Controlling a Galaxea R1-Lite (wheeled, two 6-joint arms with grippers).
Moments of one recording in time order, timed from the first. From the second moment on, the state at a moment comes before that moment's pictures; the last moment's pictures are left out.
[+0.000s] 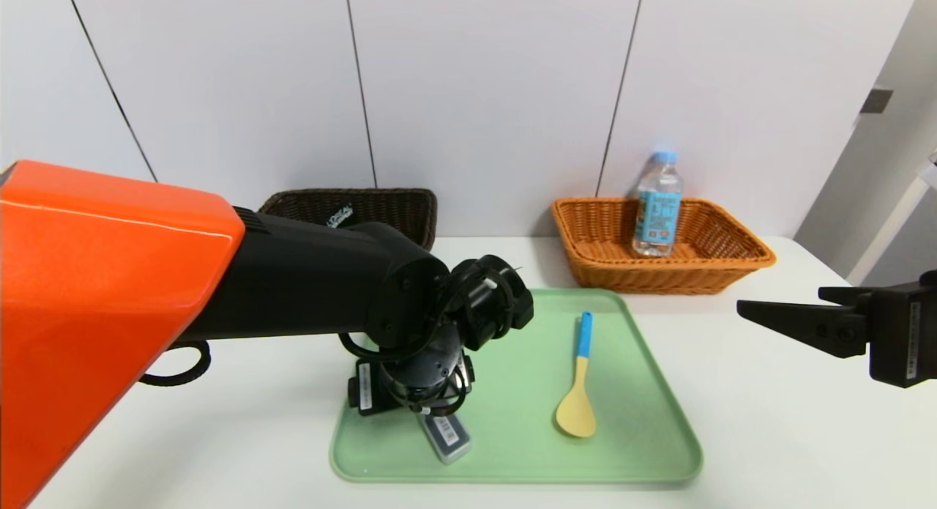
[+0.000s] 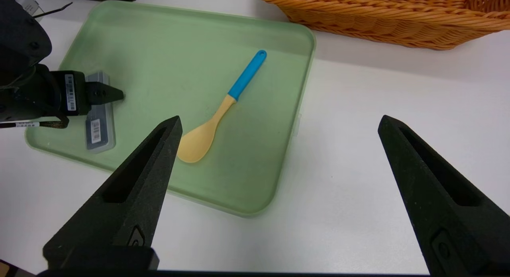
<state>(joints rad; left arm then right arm) -0.84 2.08 -1.55 0.77 0.44 -1.04 0.42 1.12 -0.88 0.23 -0.06 0.16</state>
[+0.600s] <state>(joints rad) -0.85 2.08 -1.54 0.77 0.43 -1.04 0.42 1.12 -0.89 0.23 -0.06 0.16</state>
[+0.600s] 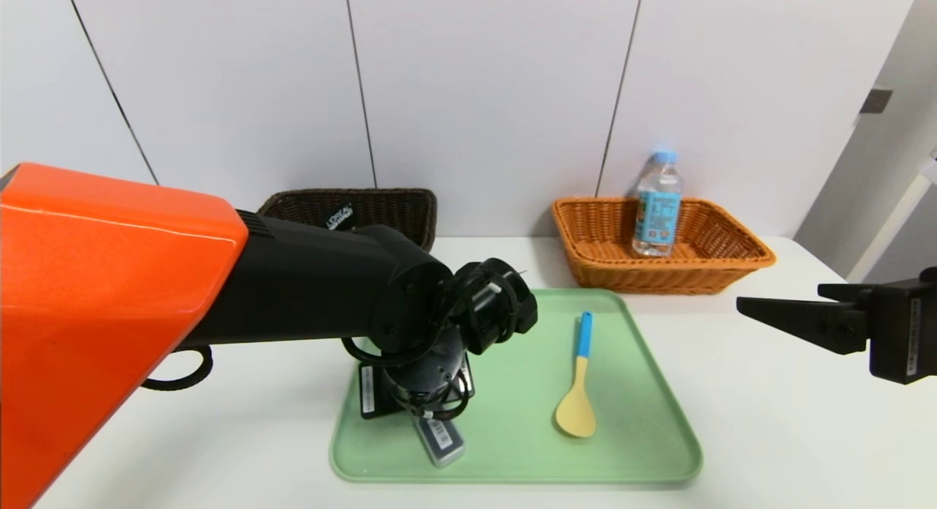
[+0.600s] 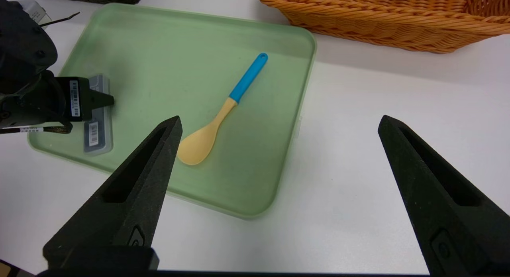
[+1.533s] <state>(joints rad) -0.81 1.95 -1.55 0.81 0.41 -0.97 0.42 1.12 -0.89 0.23 -0.06 0.16</state>
